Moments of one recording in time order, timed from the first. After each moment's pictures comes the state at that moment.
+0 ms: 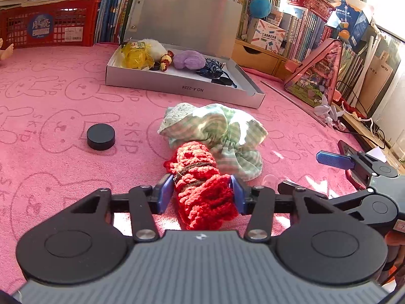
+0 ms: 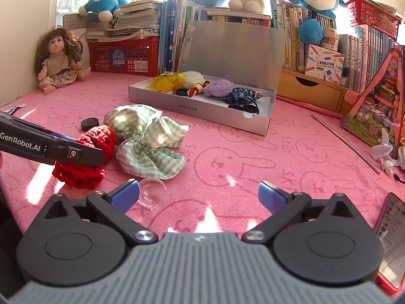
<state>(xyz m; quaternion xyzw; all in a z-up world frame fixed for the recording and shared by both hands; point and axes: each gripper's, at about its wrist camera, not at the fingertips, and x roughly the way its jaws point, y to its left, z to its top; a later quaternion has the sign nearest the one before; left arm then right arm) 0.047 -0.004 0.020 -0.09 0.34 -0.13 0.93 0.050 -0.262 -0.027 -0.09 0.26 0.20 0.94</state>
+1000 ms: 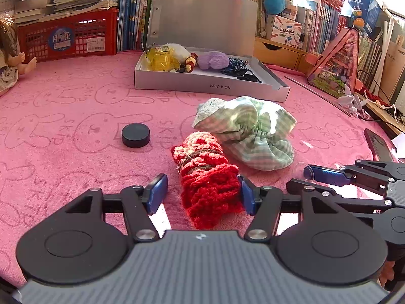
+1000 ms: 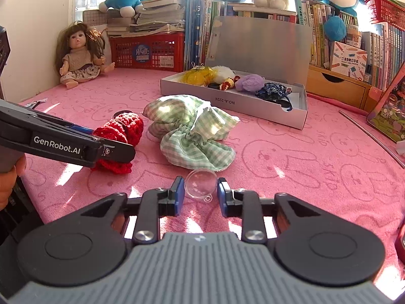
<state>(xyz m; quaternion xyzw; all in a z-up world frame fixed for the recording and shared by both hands) 0.035 0.003 0.015 -0.04 0.33 -0.08 0.94 0.034 -0.230 -0.036 -0.08 0.26 0.24 0.93</state>
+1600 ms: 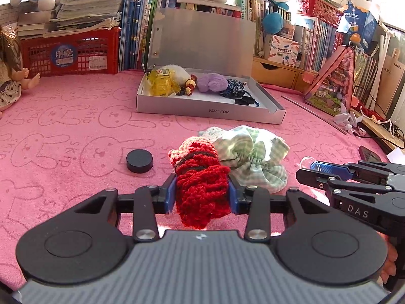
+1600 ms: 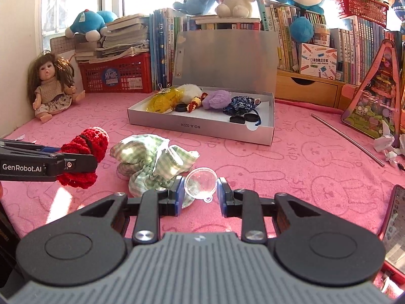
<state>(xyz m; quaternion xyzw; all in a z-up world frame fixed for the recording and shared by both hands) 0.033 0.008 0.041 -0.05 0.29 -0.08 0.95 0.061 -0.249 -0.003 -0.03 0.26 0.17 0.95</state>
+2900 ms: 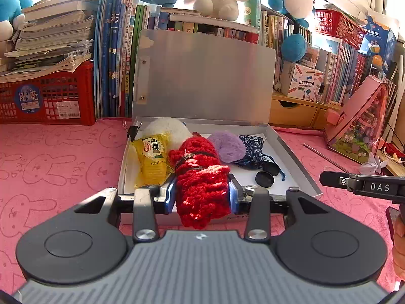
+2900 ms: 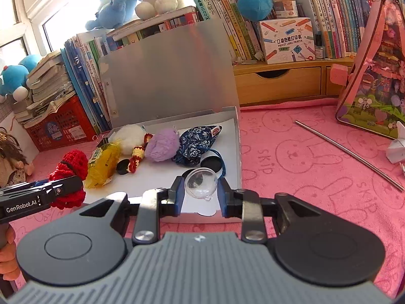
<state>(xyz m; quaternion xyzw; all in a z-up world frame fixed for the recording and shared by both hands) 0.229 0.011 0.083 -0.04 0.28 -0.09 0.95 0.240 -0.283 0.025 0.10 0.32 0.10 0.94</state>
